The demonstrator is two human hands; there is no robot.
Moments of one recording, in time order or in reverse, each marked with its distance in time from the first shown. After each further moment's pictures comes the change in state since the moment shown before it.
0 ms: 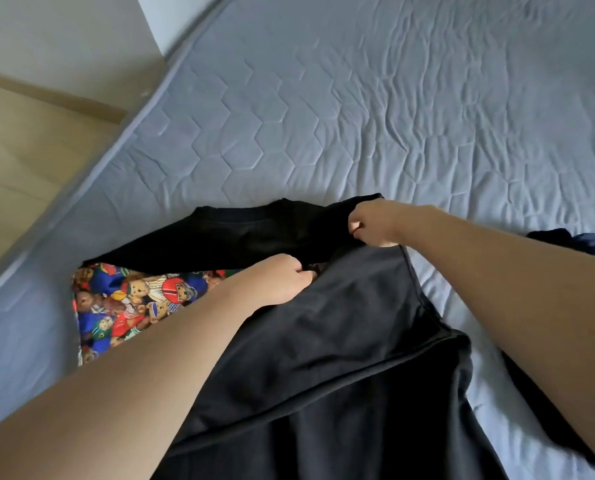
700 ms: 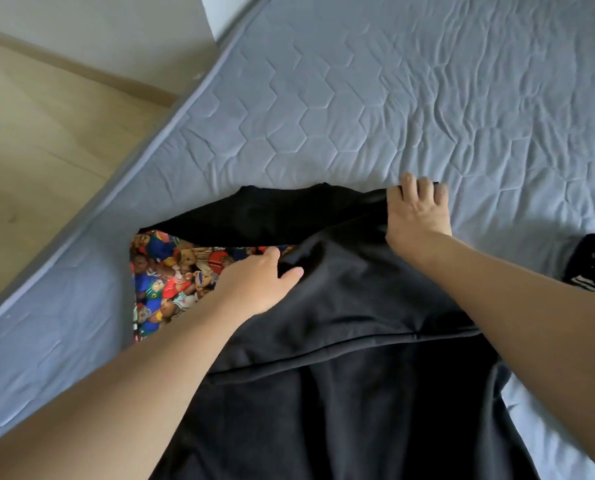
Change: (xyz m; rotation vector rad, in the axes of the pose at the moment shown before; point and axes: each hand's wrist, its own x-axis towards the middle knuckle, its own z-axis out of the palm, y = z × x) left_hand -0.044 -0.068 0.013 0.241 0.320 -0.097; right_hand -0.023 -0.048 0.029 -0.236 0.470 0.273
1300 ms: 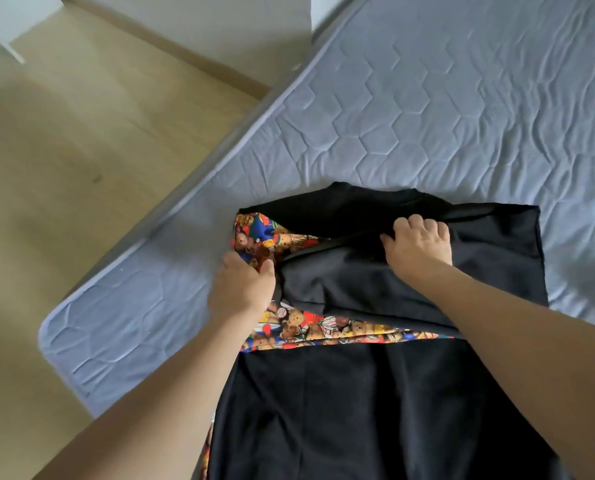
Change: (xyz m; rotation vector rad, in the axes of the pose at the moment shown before) left_hand -0.071 -0.127 -0.007 -0.515 0.234 -0.701; right_hand -0.020 -0.134 -0.025 0.195 -0.138 -0.056
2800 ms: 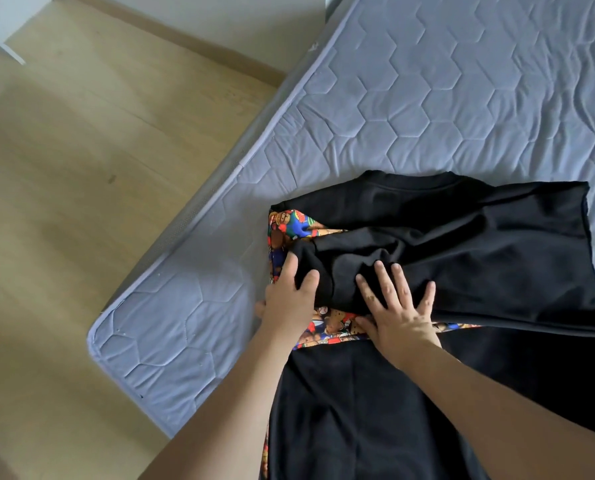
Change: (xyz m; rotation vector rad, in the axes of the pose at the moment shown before) left_hand -0.005 -0.026 -0.004 -0.169 -0.301 0.099; right_hand -0.103 -0.079 0.084 -0.022 -0.078 -0.224
